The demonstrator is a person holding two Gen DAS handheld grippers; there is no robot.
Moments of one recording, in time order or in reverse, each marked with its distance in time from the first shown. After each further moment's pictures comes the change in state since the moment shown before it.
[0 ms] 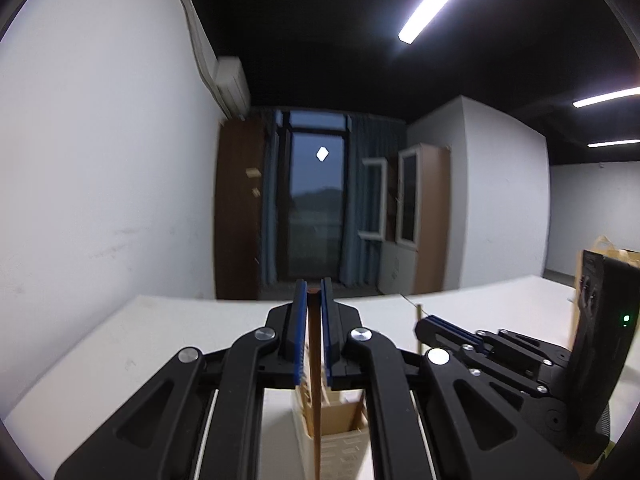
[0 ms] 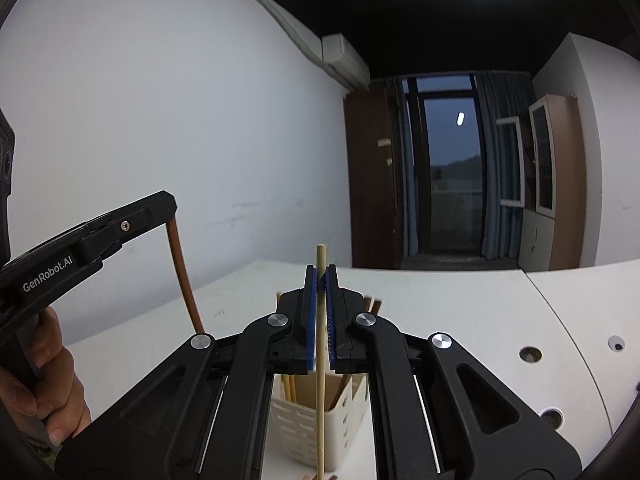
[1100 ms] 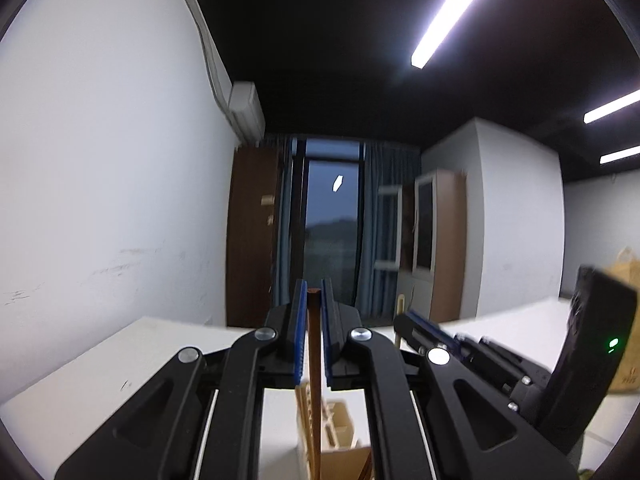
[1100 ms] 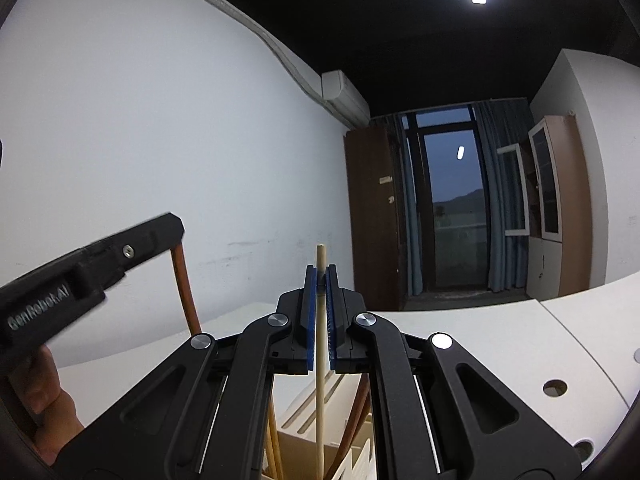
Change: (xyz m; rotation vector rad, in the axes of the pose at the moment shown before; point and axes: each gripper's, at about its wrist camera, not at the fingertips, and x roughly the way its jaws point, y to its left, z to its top) left arm 0.050 -0.005 -0.010 -0.009 -0.069 0.055; right arm 0.068 -0.014 -0.019 0.012 -0.141 0.002
